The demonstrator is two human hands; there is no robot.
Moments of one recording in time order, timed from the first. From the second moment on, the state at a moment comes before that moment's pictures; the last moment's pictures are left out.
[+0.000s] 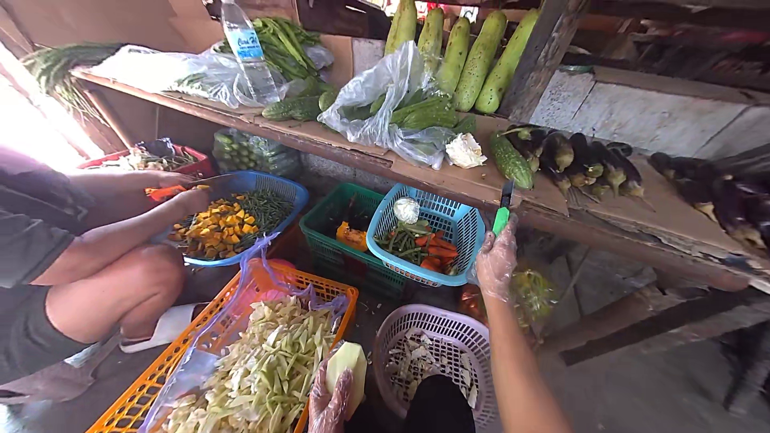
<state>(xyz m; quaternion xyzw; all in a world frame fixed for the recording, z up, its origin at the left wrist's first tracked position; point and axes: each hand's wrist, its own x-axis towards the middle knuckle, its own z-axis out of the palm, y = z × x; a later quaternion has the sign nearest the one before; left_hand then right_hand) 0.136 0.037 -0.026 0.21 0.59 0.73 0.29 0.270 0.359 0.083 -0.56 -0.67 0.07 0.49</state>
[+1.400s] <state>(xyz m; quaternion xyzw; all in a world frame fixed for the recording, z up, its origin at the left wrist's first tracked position) 0.136 0.035 -0.029 0.21 0.57 0.73 0.30 0.238 0.353 0.121 -0.35 -0.48 0.62 0.50</state>
